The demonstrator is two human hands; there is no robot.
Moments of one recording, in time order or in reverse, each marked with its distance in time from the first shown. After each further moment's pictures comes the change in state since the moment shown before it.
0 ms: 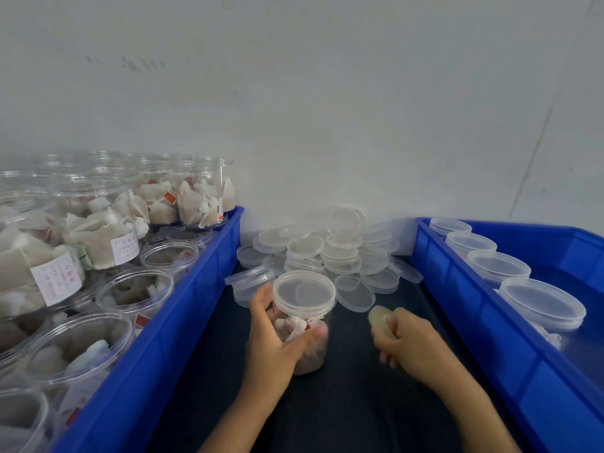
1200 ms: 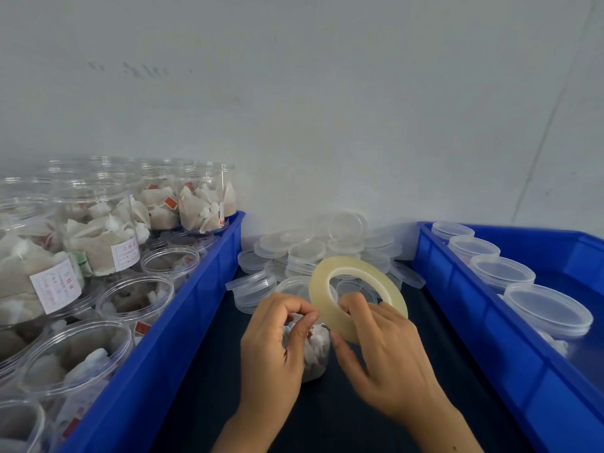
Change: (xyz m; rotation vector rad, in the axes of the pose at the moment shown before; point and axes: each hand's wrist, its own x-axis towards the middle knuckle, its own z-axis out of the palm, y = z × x) left_hand -0.008 0.047 -0.007 0.208 0.138 0.511; right_hand -0.040 -0.049 0.015 -0.259 0.514 -0.904
